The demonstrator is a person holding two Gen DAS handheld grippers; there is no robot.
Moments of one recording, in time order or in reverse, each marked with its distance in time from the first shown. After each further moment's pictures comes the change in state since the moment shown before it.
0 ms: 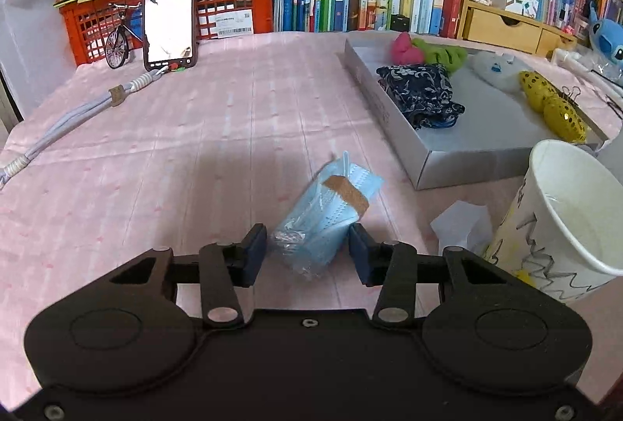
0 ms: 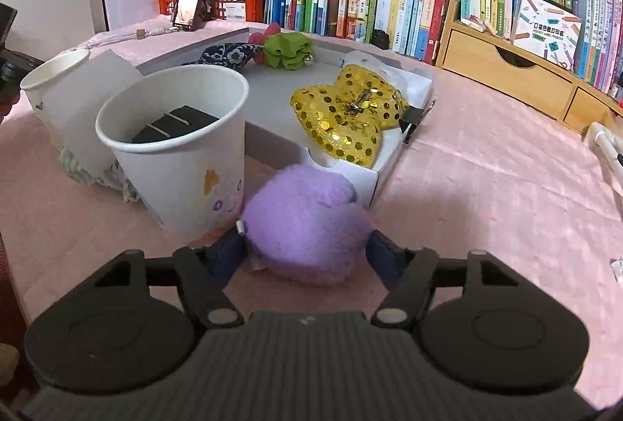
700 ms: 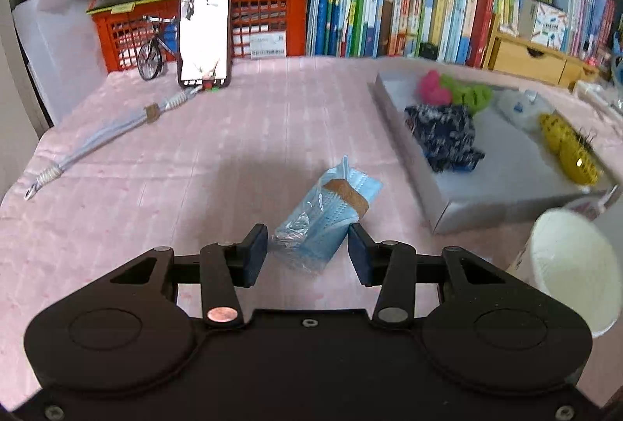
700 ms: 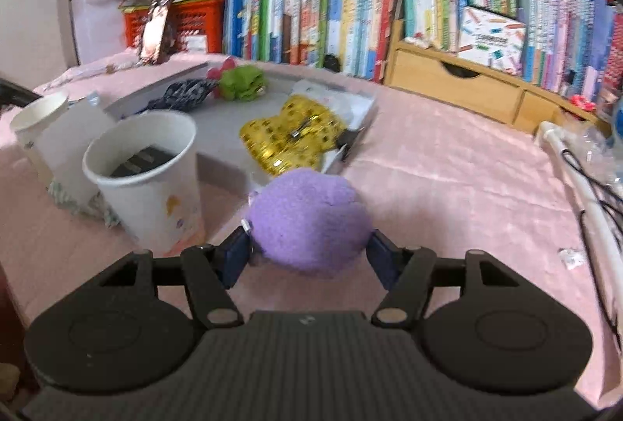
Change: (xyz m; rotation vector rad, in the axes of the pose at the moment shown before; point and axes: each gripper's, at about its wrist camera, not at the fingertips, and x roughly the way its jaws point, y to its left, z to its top) left arm -0.022 0.012 0.029 -0.079 -0.028 0.052; right arm -0.039 -0.028 0.004 0.083 -0.083 -0.110
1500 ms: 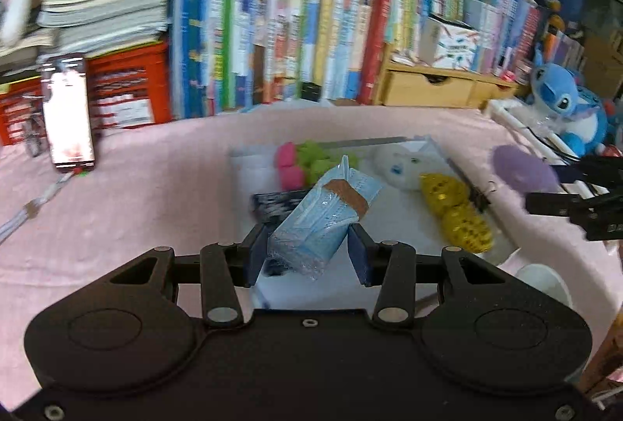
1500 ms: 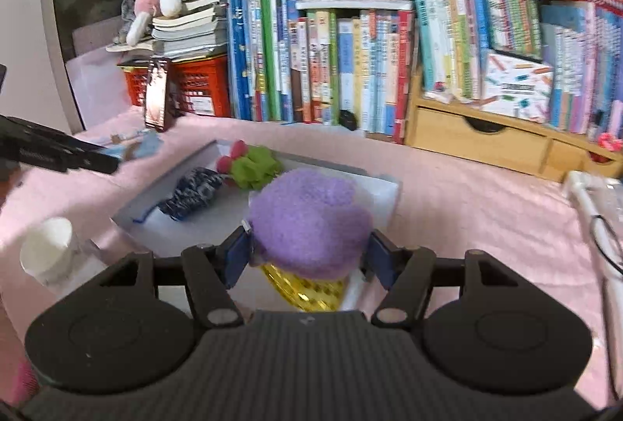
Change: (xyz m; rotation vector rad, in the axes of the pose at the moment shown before) left arm 0.006 -0.110 0.095 0.100 0.005 -0.245; right arm 0.030 0.003 0.102 0.071 -0.028 0.108
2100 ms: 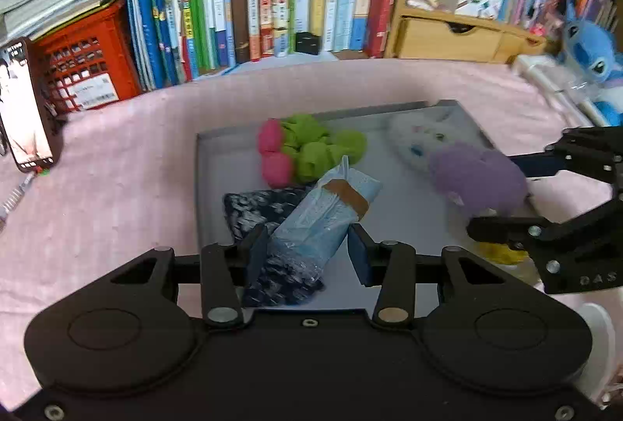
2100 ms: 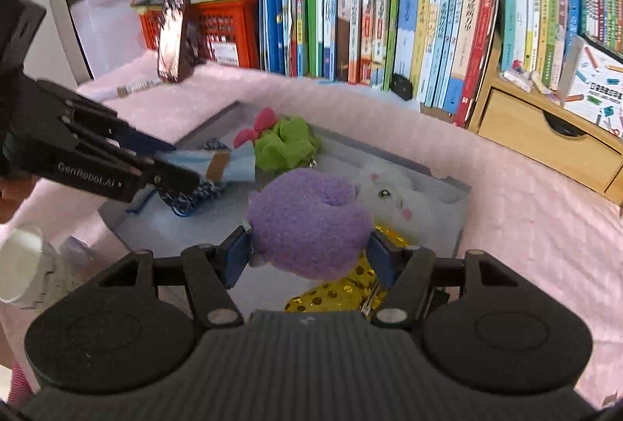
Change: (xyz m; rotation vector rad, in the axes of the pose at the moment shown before) left arm 0.095 -0.015 0.030 0.033 0.173 0.069; right arm 0.096 0.018 0.030 -0.101 0.205 0.053
